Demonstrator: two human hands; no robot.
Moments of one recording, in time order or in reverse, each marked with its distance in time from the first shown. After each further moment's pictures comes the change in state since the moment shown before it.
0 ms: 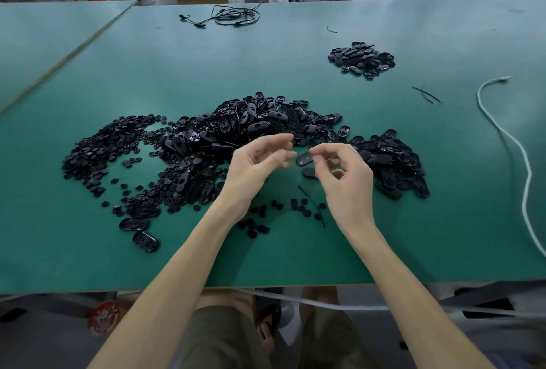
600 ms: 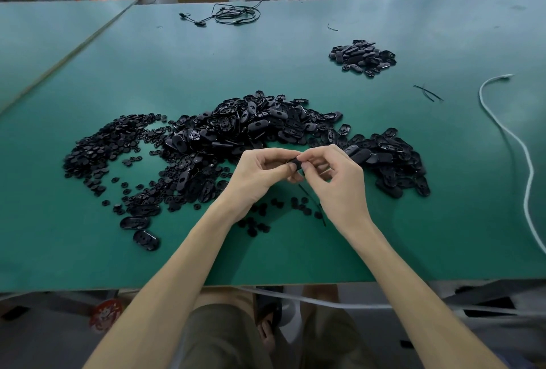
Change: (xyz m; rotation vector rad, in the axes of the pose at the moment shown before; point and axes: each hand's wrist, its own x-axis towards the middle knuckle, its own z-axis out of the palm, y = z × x) left_hand -0.003 -0.001 -0.001 0.069 -0.164 -0.051; right_hand 0.000 -0.003 0.003 -0.066 -0.135 -0.088
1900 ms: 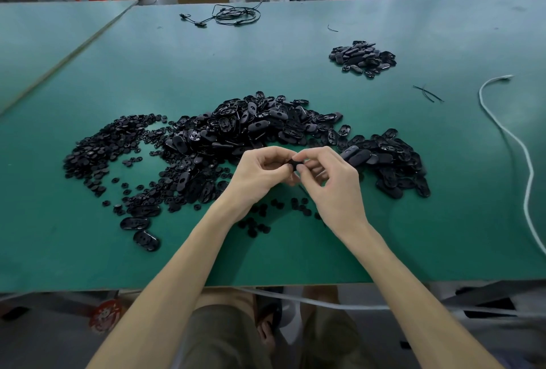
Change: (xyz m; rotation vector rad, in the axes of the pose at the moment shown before) left_hand 0.003 -0.001 0.001 0.041 0.037 -0.019; right_hand -0.003 0.002 0.004 -0.054 -0.039 -0.084
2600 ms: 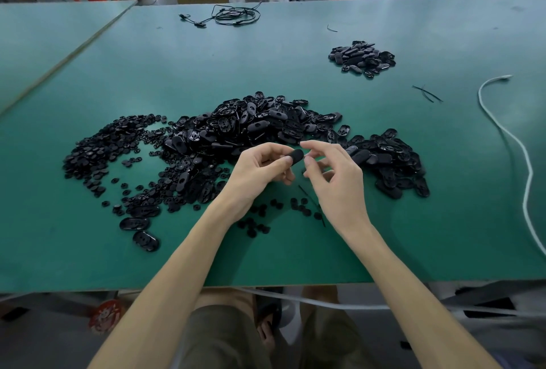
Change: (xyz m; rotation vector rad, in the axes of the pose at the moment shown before) left_hand 0.004 -0.004 -0.002 -0.095 0.017 -0.043; right_hand 0.004 0.002 -0.002 0.006 0.057 0.074
